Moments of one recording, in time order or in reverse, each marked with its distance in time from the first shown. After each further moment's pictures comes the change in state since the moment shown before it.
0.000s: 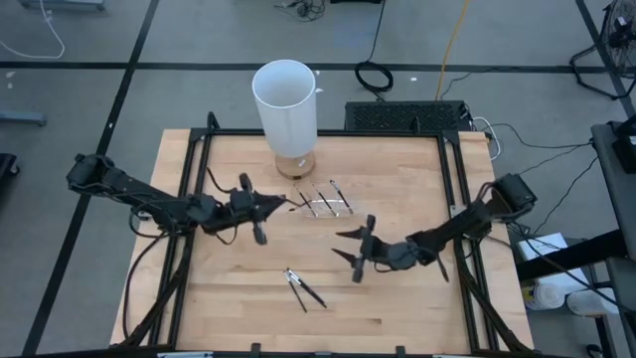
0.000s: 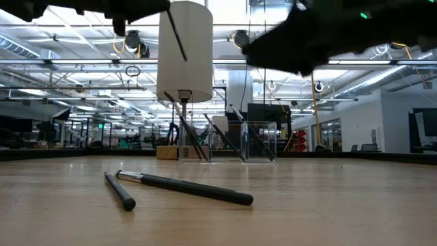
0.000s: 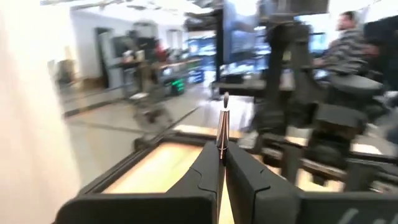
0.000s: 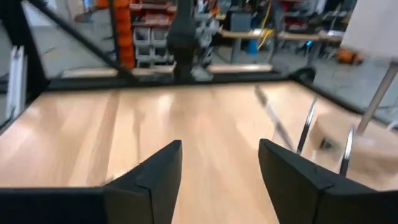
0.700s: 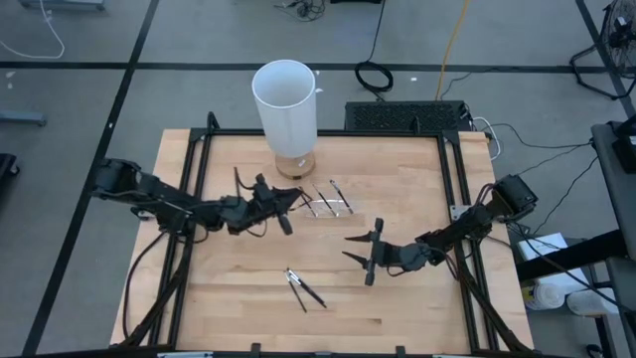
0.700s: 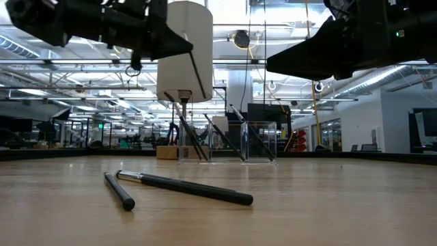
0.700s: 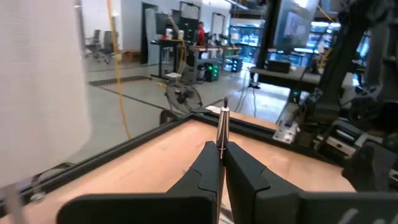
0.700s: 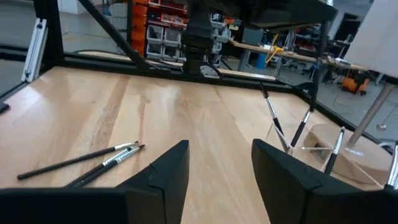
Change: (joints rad) left arm 0.121 0.345 0.037 0.234 -0.049 -0.159; right arm 0.042 0.000 -0.130 0.183 0.000 -0.181
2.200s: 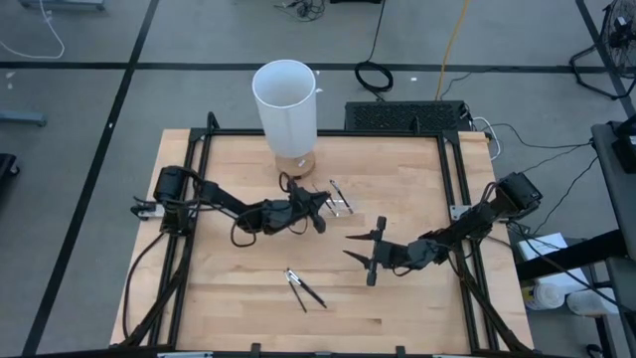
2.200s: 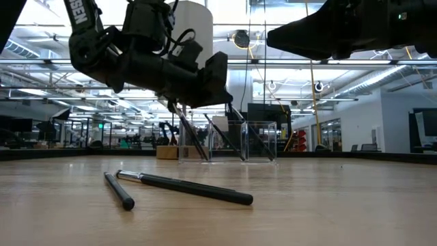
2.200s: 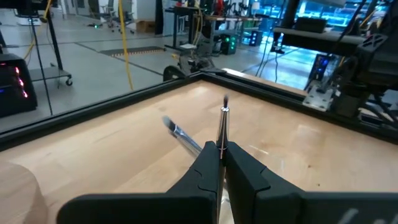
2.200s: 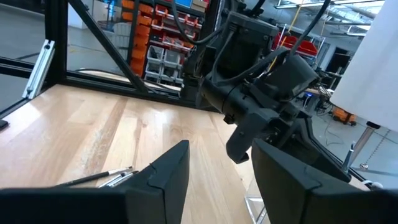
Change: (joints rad) left arm 0.104 0.493 0.227 0.118 0.045 -0.106; right arm 0.009 -0.045 0.000 0.081 -0.001 -0.145
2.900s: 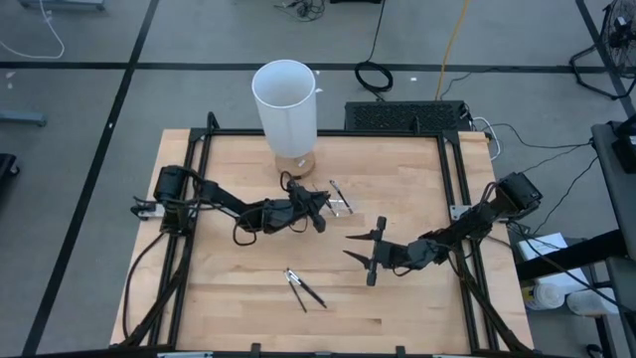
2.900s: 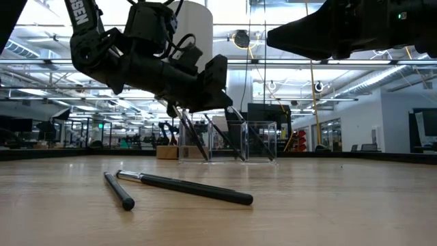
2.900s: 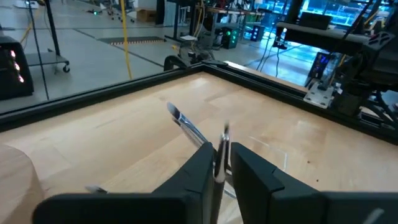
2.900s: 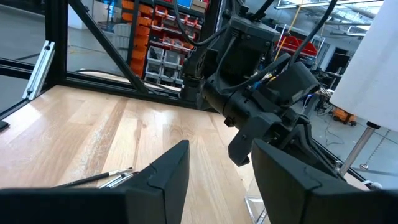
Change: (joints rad) left arm 0.008 0.000 0.000 -0.039 0.020 -0.068; right arm 0.000 0.000 0.000 0.004 0.000 0.000
